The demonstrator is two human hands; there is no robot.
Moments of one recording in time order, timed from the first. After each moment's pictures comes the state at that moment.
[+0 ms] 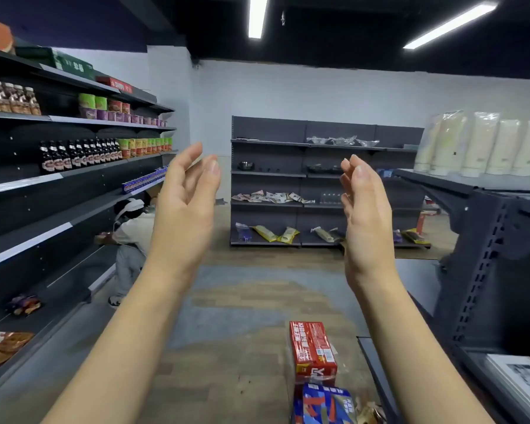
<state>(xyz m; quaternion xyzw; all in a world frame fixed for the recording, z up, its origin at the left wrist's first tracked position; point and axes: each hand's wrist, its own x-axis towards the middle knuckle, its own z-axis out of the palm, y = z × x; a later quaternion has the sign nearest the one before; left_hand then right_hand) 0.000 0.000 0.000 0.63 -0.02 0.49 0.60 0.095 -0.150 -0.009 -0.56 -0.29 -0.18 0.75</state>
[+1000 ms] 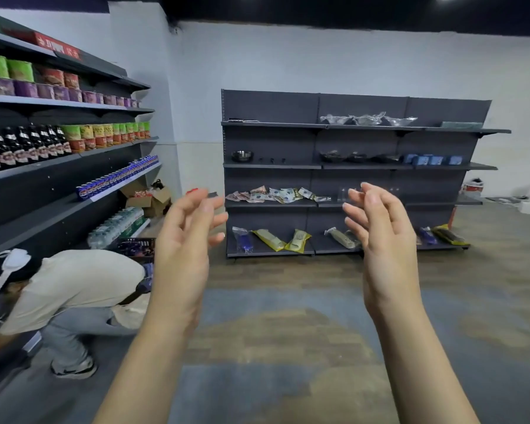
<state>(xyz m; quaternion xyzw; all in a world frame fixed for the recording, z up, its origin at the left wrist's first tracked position) 0.538 0.336 -0.060 0.57 0.03 0.44 0.69 0.627 0.171 -0.058 -0.55 -0.22 -0.16 0.79</state>
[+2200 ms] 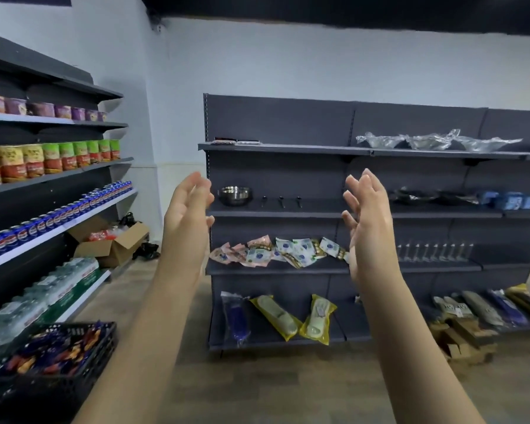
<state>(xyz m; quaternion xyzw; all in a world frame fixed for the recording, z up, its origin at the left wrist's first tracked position) 1.351 0.729 -0.005 0.62 0.06 0.43 0.65 1.445 0.560 -0.007 -0.57 -0.22 -0.12 0.78</state>
